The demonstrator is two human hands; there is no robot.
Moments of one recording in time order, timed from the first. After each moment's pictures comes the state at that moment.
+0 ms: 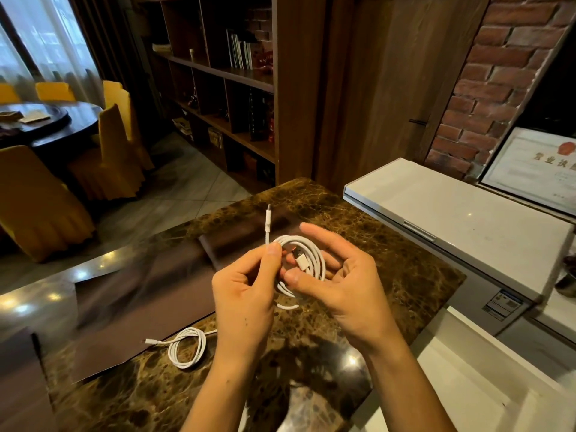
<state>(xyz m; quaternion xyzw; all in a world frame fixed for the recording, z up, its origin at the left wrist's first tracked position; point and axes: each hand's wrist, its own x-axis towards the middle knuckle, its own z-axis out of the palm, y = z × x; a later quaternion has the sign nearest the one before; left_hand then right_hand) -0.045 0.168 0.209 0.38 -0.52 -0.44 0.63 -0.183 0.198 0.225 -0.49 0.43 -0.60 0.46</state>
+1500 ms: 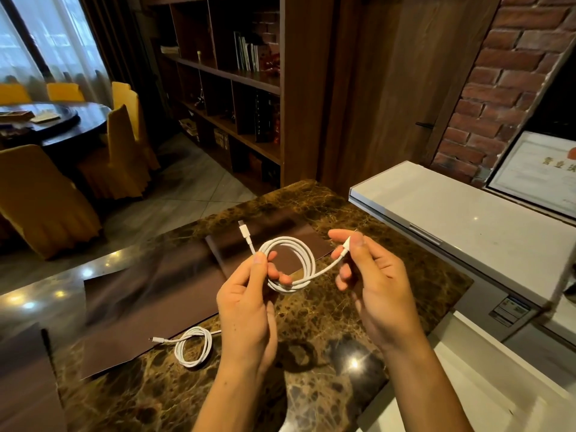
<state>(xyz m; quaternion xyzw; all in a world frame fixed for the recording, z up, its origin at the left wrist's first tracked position) -0.048 0.164 0.190 0.36 -0.33 -0.58 0.65 -0.196 0.192 0.218 -0.40 0.45 -0.66 0.44</state>
